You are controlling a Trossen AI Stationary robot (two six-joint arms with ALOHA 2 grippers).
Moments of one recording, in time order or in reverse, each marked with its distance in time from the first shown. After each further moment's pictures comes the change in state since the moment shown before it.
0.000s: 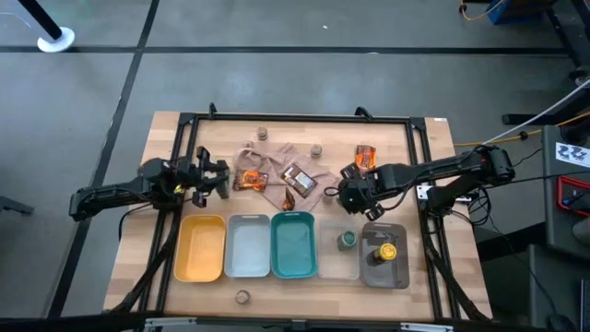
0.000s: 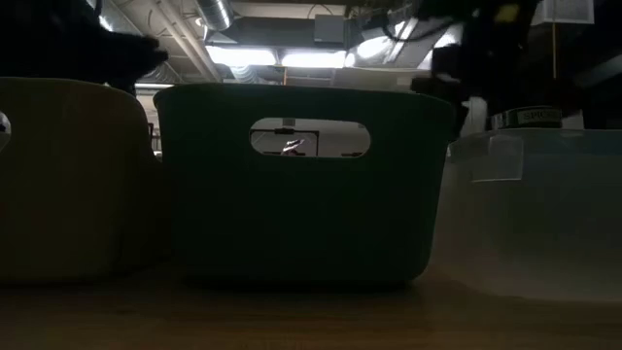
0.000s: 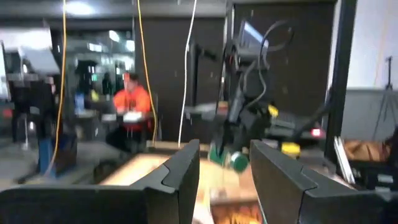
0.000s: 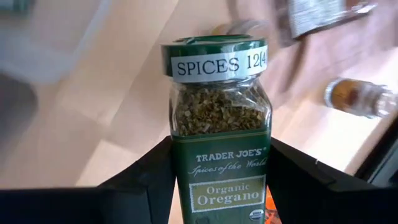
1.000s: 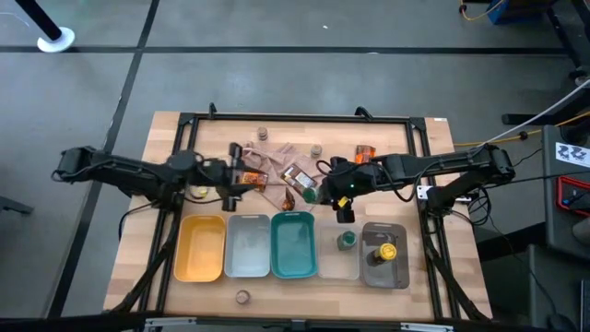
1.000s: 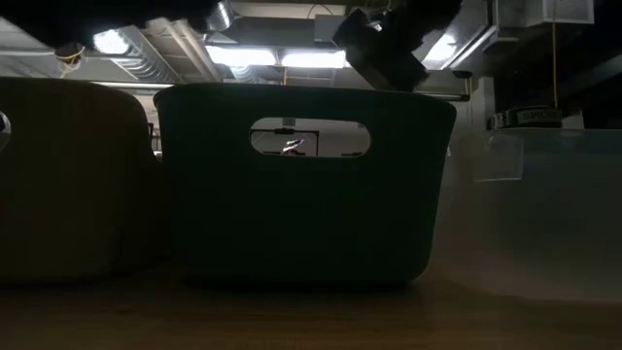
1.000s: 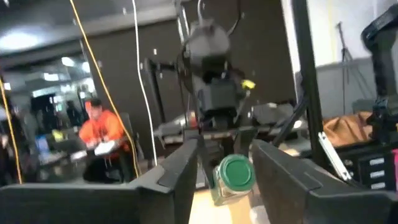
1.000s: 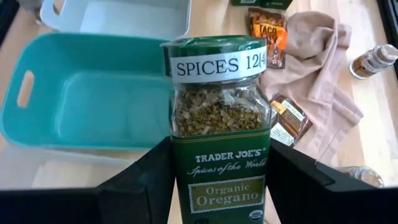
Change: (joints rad) left arm -0.190 0.961 0.416 0.510 -0.005 0.240; right arm 0.000 -0.002 0.223 0.261 -0.187 0.445
